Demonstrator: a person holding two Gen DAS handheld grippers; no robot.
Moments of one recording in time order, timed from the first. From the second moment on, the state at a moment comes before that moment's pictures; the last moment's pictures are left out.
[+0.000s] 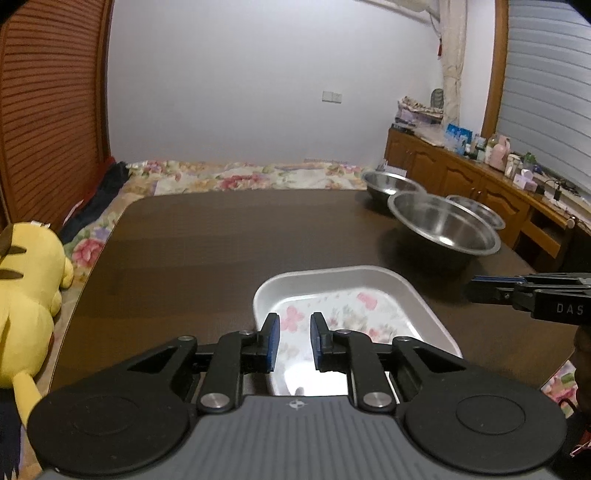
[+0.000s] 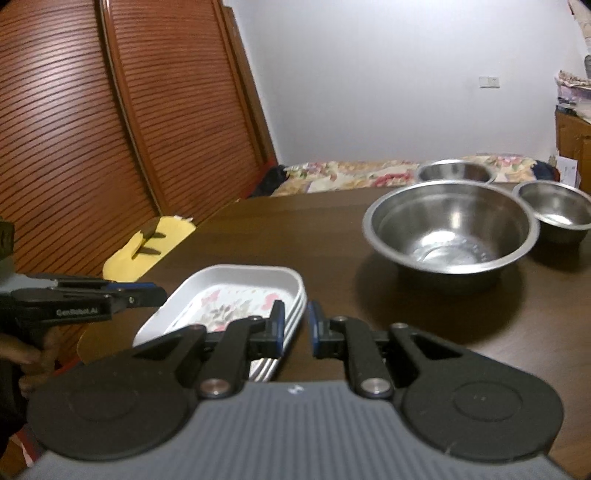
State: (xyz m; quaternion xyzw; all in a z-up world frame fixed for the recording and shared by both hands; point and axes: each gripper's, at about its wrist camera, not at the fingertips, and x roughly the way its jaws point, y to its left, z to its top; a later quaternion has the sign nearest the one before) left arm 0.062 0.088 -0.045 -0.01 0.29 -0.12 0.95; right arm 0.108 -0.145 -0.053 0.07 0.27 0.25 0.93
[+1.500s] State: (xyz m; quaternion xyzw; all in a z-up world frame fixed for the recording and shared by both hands) left arm 0.164 -0.043 -0.041 0.00 0.26 -0.19 0.95; right arm 0.181 -0.255 -0.073 0.07 0.19 0.12 0.97
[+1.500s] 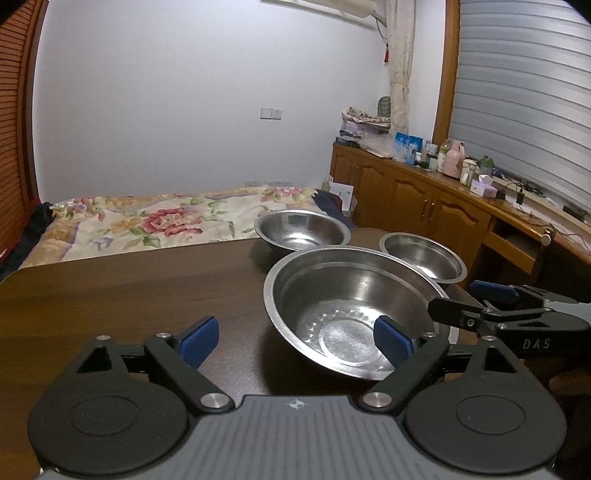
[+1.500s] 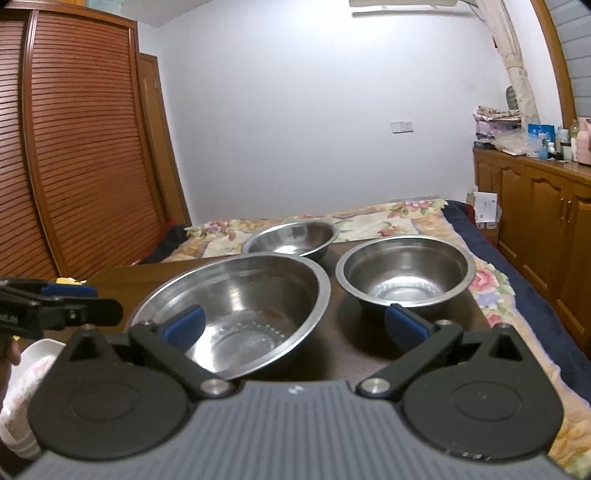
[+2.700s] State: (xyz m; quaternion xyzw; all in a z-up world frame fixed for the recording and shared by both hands) left arm 0.199 -0.054 -0.054 -0.01 0.32 -0.18 0.93; right arm 0.204 -0.250 -0.082 0.09 0.24 0.15 0.96
